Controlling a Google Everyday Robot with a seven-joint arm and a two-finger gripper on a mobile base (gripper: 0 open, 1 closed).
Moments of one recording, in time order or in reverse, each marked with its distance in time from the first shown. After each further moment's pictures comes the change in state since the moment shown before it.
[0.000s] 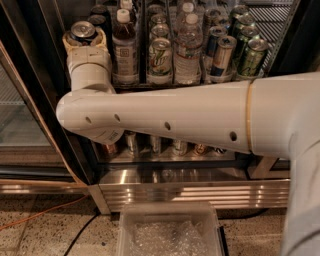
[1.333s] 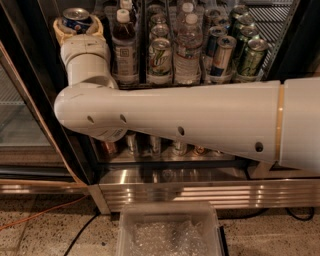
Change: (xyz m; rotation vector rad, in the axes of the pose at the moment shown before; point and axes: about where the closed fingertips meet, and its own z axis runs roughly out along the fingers) arm -0.043 0.003 -0.015 -0.053 -0.039 0.062
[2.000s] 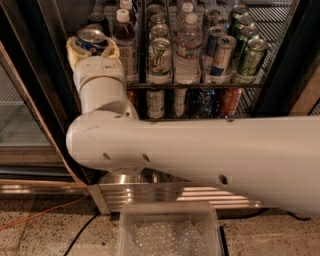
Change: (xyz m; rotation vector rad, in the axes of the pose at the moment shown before) arm 0.001 -0.011 -0.071 0.002 0.083 0.086
